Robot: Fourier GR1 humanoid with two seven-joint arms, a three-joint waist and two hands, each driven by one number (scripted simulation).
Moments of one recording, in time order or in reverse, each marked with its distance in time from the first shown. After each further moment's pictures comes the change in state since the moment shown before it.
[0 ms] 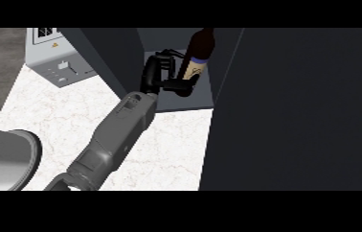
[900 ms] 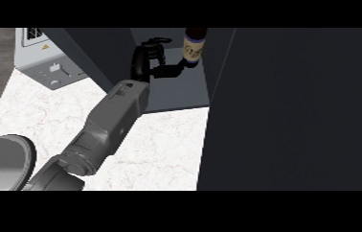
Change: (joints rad) left arm -0.154 0.034 0.107 0.251 0.043 0.025 -0.080; right arm 0.072 -0.013 0.013 0.006 -0.025 0.040 -0.113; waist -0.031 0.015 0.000
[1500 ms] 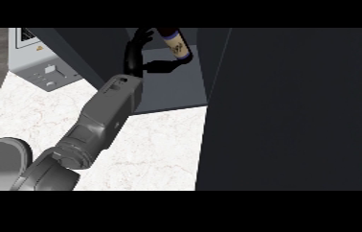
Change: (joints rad) left arm -0.057 0.033 -0.005 0.088 -0.038 0.095 -0.036; right arm 0.018 -0.003 0.016 0.003 -0.010 0.023 -0.050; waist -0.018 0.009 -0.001
